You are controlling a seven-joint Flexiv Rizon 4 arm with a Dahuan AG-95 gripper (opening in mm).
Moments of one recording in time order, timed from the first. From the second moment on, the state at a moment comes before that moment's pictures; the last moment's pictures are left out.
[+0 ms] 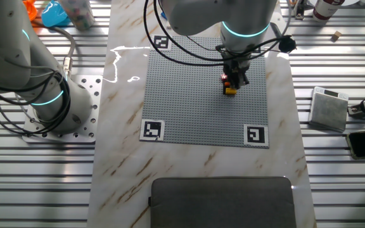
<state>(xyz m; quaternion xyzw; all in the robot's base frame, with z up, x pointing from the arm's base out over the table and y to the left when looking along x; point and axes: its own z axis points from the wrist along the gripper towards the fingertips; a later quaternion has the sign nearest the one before) 0.512 0.076 0.027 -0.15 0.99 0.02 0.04</state>
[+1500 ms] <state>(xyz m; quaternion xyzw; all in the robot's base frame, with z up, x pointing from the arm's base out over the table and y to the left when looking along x) 0.525 0.132 0.043 -0.15 0.99 0.04 0.03</state>
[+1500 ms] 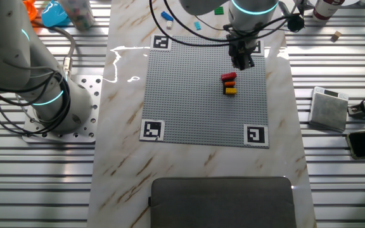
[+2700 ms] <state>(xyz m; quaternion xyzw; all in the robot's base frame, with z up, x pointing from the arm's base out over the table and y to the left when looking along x) 0.517 0.136 0.027 -0.17 0.99 0.03 0.03</state>
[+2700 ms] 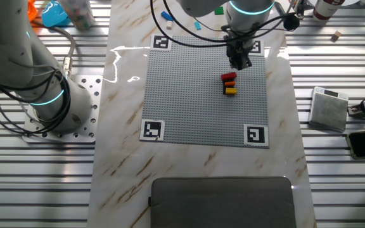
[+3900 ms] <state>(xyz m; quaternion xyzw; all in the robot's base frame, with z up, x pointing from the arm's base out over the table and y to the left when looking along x) 0.512 0.119 0.014 -0.19 0.98 0.03 0.04</state>
